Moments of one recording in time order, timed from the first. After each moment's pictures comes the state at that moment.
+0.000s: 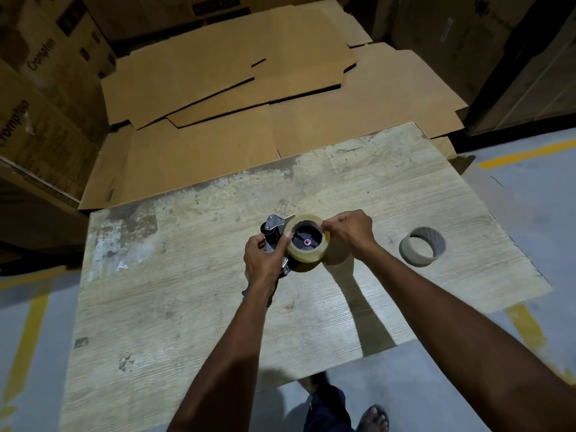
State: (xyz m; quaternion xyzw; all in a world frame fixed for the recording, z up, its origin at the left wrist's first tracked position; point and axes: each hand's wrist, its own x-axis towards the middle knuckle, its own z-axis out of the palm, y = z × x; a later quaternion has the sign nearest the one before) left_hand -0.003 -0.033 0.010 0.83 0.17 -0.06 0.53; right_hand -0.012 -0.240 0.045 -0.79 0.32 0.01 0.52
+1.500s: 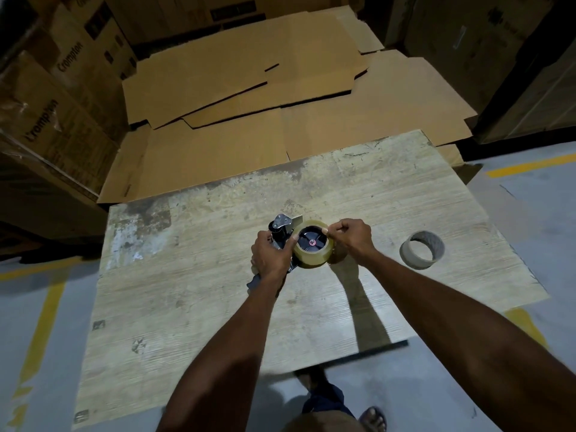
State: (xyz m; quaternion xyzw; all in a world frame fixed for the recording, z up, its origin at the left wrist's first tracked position) left_hand -0.008 -0.041 0.017 0.88 0.14 -0.04 0.45; right_hand -0.029 -0.239 0.033 -0.81 0.27 0.02 0.53
